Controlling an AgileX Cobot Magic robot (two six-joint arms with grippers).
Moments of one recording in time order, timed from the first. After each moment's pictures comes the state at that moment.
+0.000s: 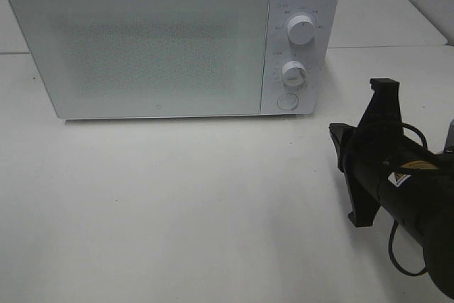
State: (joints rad) left arm 0.02 0.00 -0.50 -0.05 1.04 0.04; right arm 0.81 1.65 -0.29 0.81 -1.10 1.39
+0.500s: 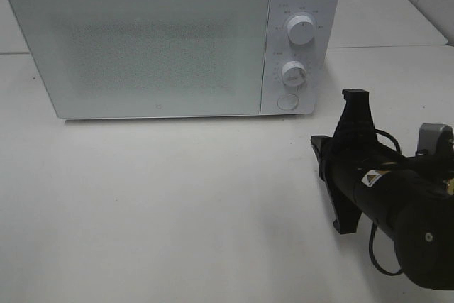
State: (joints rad) left arm 0.02 0.00 -0.50 -0.05 1.04 0.04; right arm 0.81 1.76 -0.36 0.78 -1.02 1.38
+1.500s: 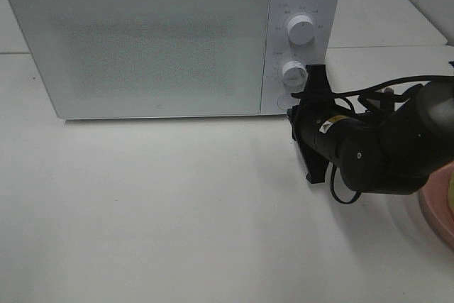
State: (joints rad) left arm 0.02 0.00 -0.50 -0.05 1.04 0.04; right arm 0.56 2.00 -0.68 0.51 -0.88 1.38
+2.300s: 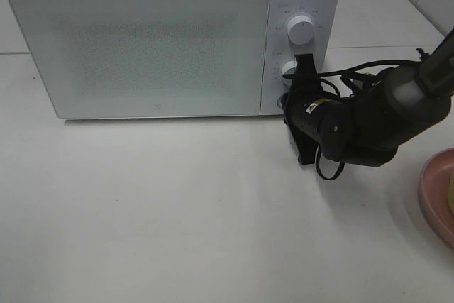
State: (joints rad) left arm 0.02 0.00 -0.50 -0.05 1.04 0.04; right arm 0.49 2.11 -0.86 0.52 -0.80 1.31
